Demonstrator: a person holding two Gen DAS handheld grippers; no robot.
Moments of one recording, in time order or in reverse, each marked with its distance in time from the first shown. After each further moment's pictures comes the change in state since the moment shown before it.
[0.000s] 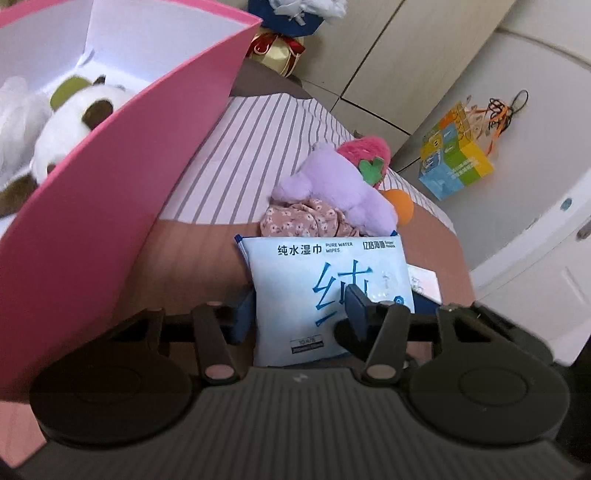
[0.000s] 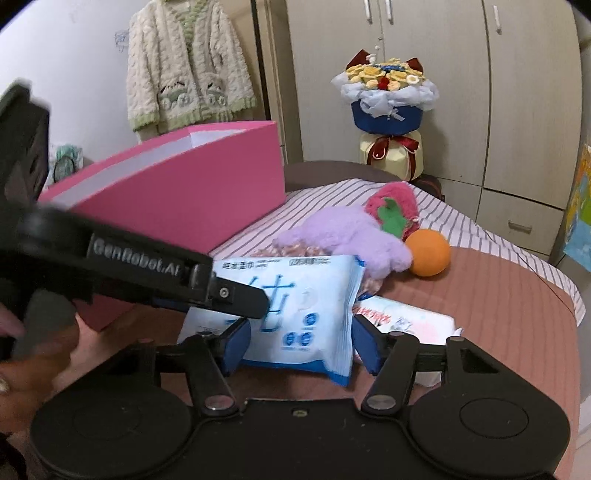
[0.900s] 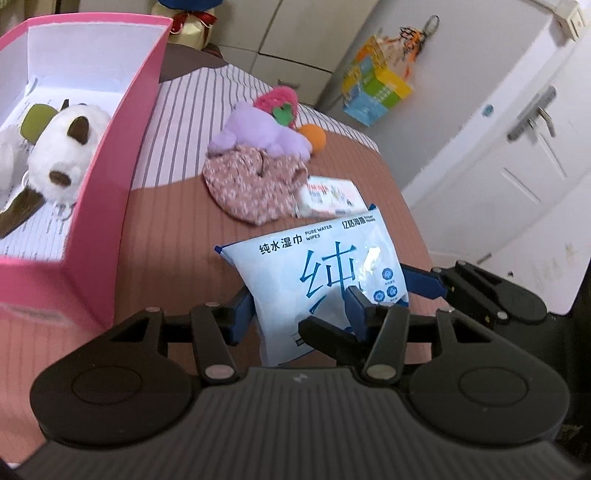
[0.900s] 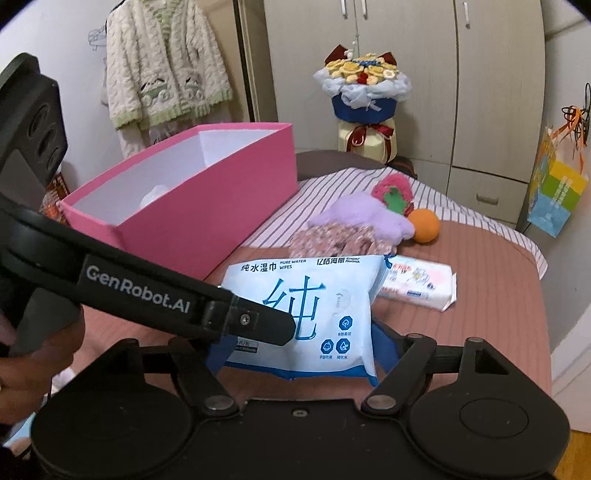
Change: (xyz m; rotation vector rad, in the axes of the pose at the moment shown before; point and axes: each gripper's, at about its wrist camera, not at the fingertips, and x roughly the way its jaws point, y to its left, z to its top) left arm -0.071 -0.012 -0.021 0.262 0.186 -0.158; right arm -0.067 0.067 0.000 0.086 0.071 -0.102
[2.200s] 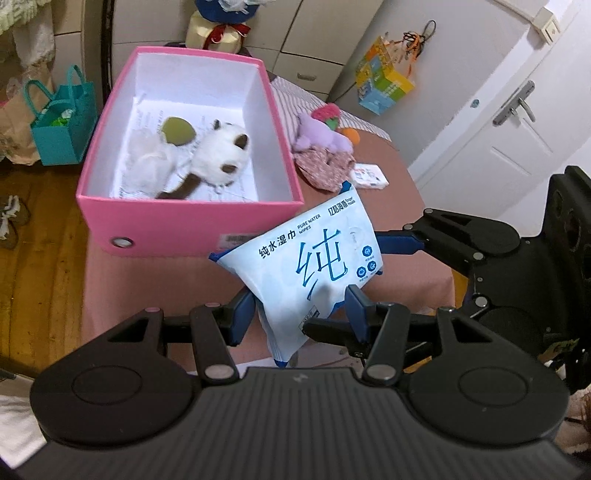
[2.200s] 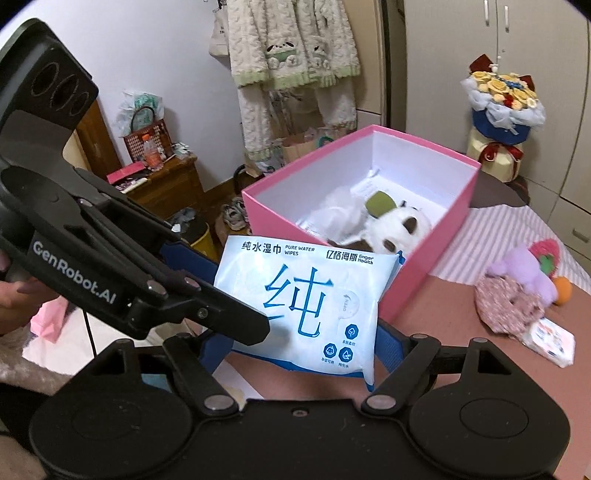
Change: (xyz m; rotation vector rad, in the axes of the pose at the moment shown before) left arm -0.189 0.077 -0.012 0.035 0.075 0.037; right arm -0.037 0.160 0.064 -0.185 0.139 0.253
